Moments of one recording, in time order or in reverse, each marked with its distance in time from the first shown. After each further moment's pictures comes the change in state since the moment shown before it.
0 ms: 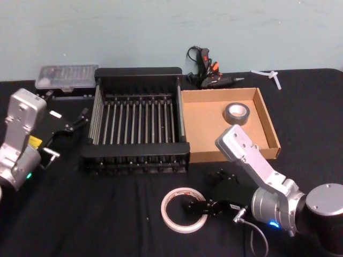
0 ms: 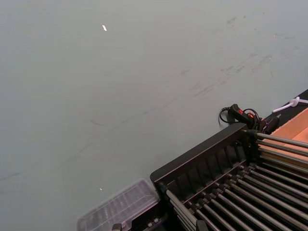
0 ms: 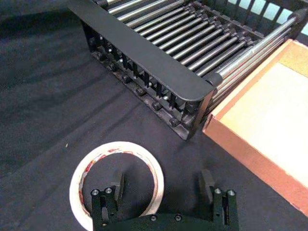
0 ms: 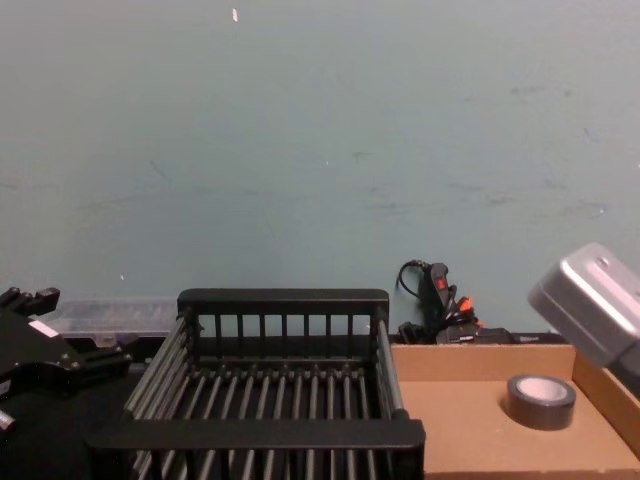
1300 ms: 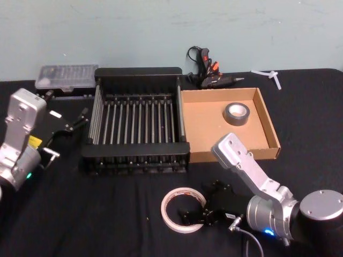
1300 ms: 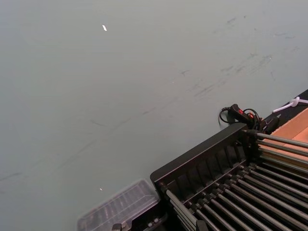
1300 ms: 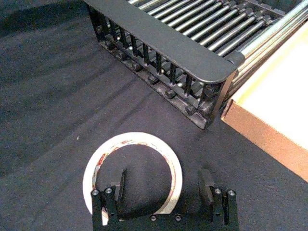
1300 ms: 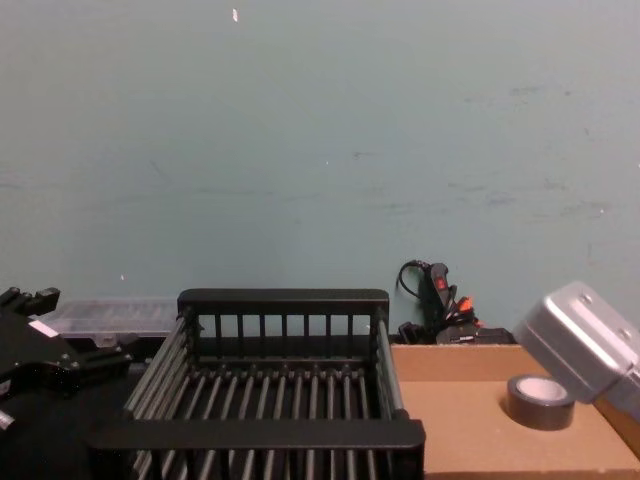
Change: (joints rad) left arm 0.000 0.000 0.000 0.000 0.000 0.000 0.000; right arm -0.012 -0.022 -0.008 0.023 0.018 0.024 0.009
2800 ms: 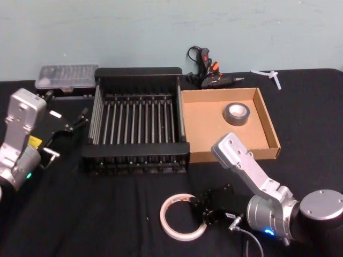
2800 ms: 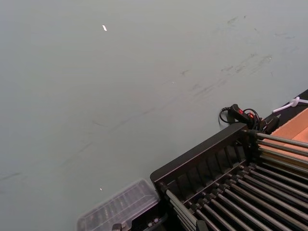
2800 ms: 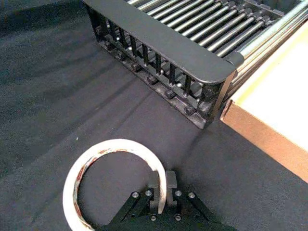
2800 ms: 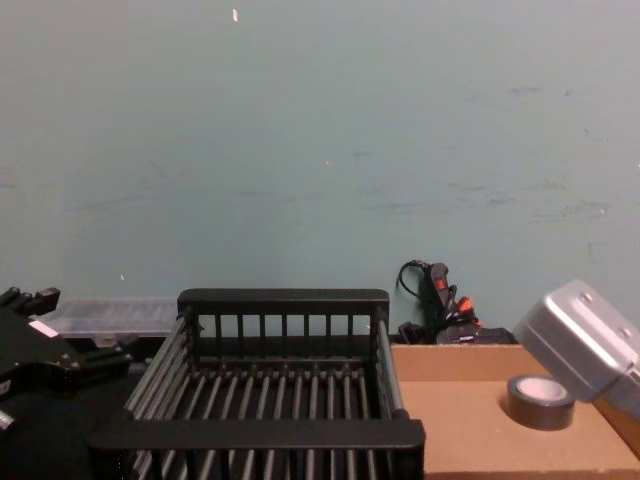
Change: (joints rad) left arm 0.000 0.000 0.000 0.000 0.000 0.000 0.000; right arm 0.000 0.000 0.000 0.000 -0.001 0.001 -0.002
